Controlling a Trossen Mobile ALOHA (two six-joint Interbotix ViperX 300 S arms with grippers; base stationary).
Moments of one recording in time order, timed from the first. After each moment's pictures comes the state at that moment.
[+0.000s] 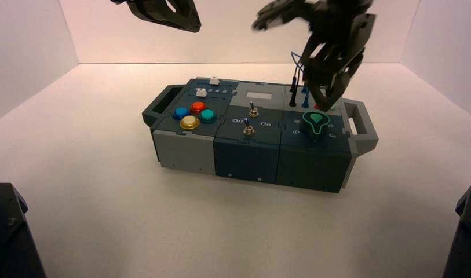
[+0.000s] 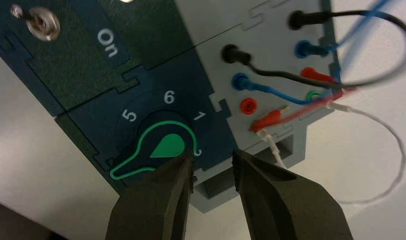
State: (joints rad) left arm -0.82 -0.56 1.00 -0.03 0.29 -0.11; right arm 0.77 -0.07 0.78 -0.39 0.85 0.06
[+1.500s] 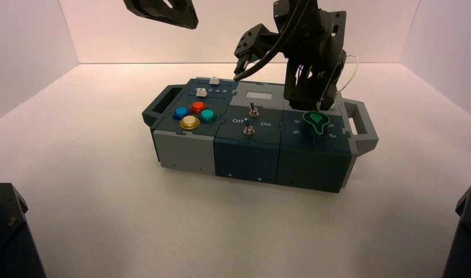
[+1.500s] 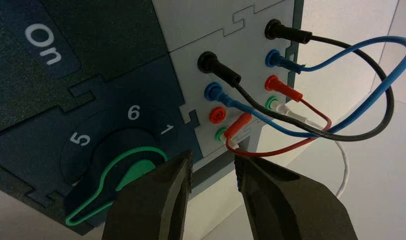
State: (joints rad) left arm -0.82 -0.58 1.00 -0.03 0.32 -0.11; right arm 0.91 0.10 0.71 -0.73 1.03 0.34
